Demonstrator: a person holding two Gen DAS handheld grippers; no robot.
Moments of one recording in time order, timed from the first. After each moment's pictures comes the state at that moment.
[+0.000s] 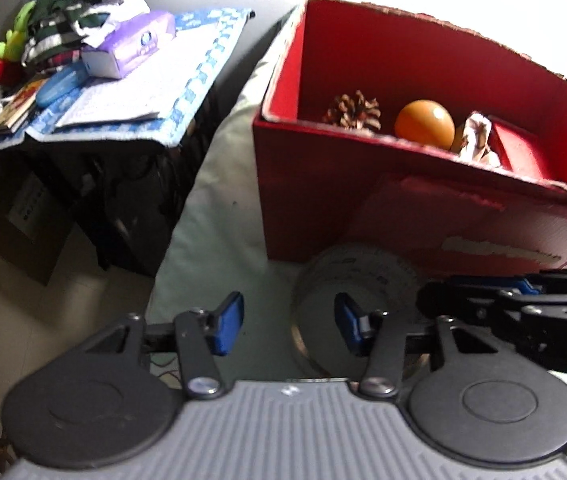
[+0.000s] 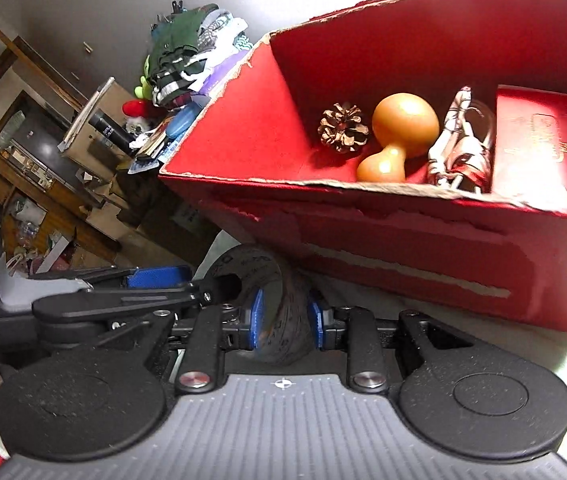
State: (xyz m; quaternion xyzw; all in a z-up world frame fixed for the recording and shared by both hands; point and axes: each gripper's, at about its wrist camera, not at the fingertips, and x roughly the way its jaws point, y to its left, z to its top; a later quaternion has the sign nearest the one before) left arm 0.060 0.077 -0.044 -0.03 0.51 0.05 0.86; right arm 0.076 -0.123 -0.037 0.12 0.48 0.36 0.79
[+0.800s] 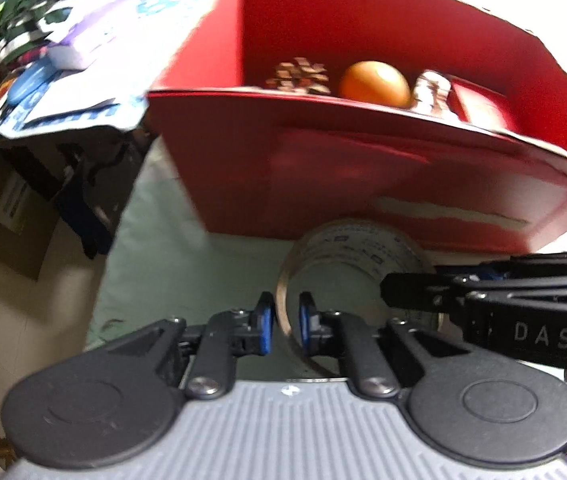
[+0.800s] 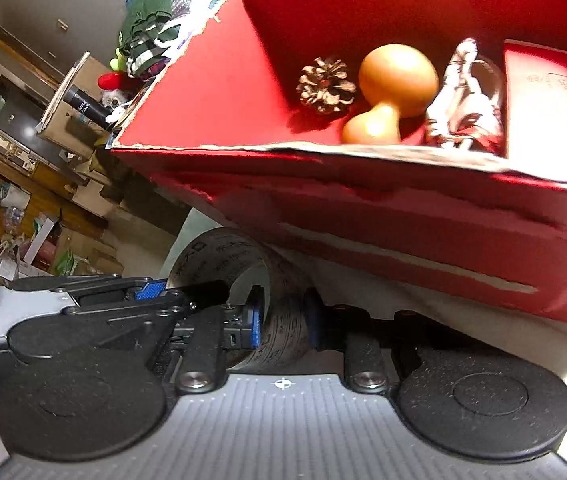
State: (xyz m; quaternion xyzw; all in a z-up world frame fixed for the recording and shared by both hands) left arm 0.057 0.027 -0.046 -0.01 0.54 0.02 0.84; right arm 0.087 -0.127 -0.057 0.11 0.53 0.34 0.77
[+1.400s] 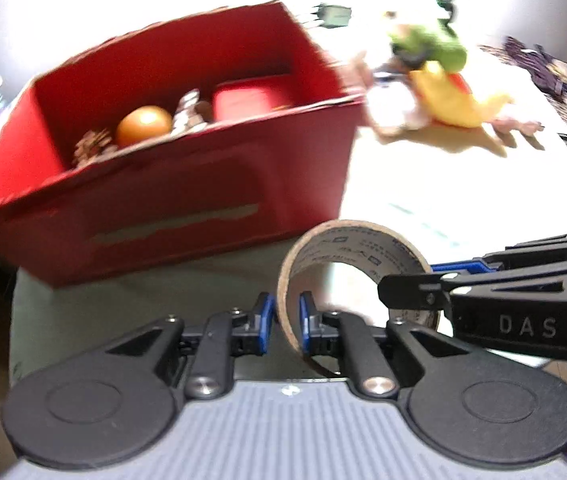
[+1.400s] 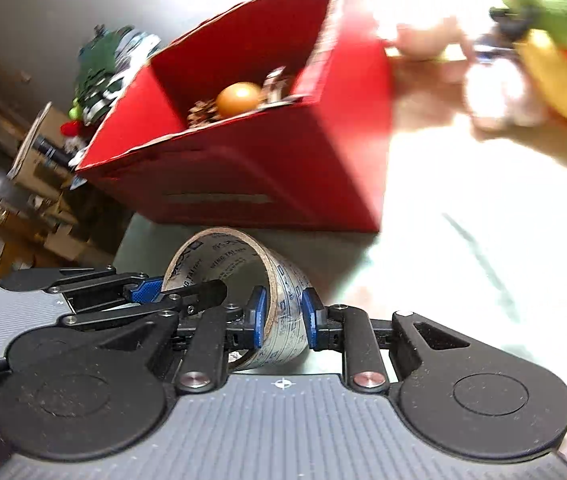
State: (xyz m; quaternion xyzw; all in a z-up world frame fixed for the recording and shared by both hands) left arm 0.026 -0.135 -0.026 0.09 0.50 -0.11 0.86; right arm 0.042 -0.255 -0.041 0.14 0.51 0.25 0.81
